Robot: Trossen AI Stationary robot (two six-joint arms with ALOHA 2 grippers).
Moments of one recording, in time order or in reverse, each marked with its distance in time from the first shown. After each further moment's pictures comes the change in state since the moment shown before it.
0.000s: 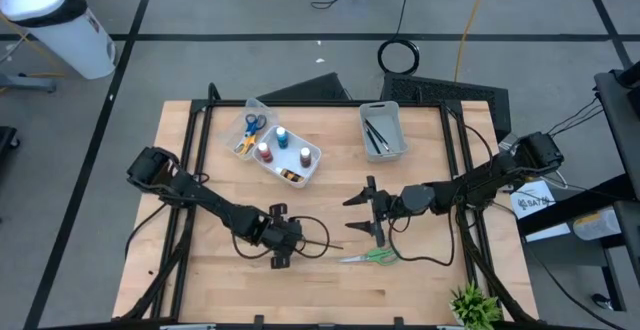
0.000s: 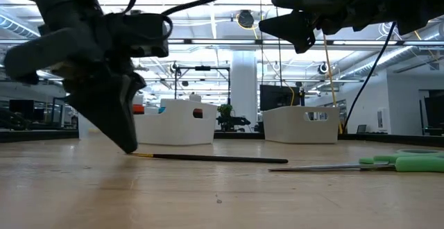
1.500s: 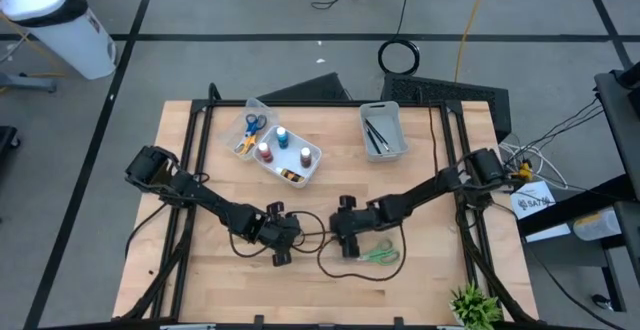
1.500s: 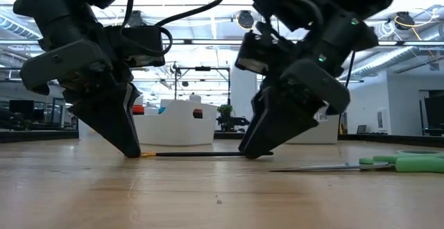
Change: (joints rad) left arm 0.012 0.032 -0.093 0.083 0.007 -0.117; right arm -0.024 0.501 0.429 -0.809 -0.013 0.035
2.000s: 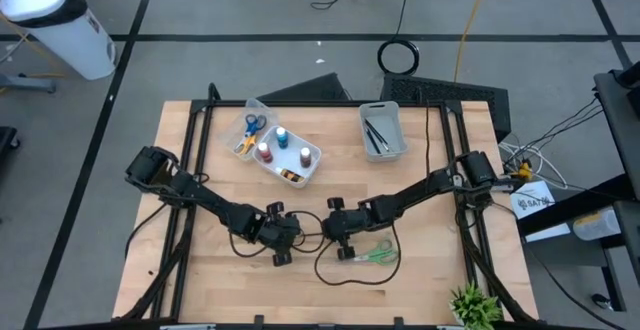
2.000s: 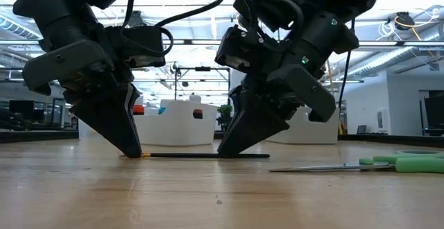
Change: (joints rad) left arm 0.001 0.001 -0.002 0.030 -0.008 -0.007; right arm -0.009 0.114 0.000 -0.013 -0.066 -0.178
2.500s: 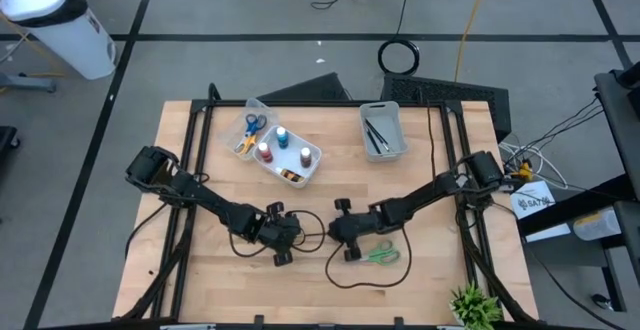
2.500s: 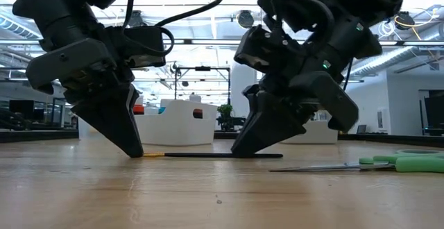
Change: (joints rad) left arm 0.000 -0.005 -0.001 0.002 -0.007 -0.018; right arm 0.041 -0.092 -0.007 0.152 0.057 0.015
